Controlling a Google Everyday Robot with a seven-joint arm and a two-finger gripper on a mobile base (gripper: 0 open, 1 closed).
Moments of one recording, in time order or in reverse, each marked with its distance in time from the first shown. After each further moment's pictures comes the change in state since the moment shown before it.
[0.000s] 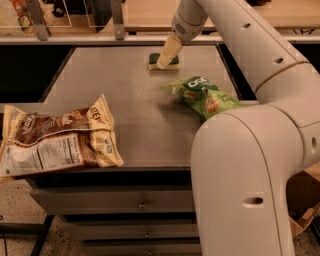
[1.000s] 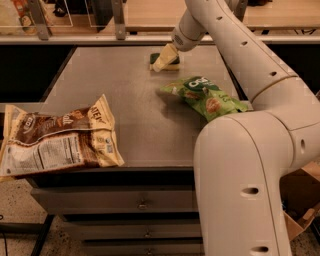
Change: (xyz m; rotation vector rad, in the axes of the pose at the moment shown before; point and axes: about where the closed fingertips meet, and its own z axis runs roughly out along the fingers) arm -0.001 -0.015 0.054 -0.017 -0.101 0.160
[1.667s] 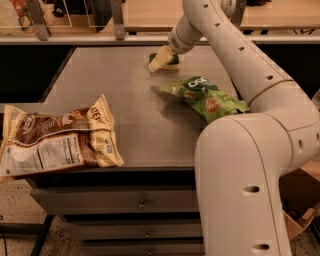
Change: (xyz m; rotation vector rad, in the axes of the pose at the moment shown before) arm -0.011 0.002 0.019 -0.010 -0.066 0.018
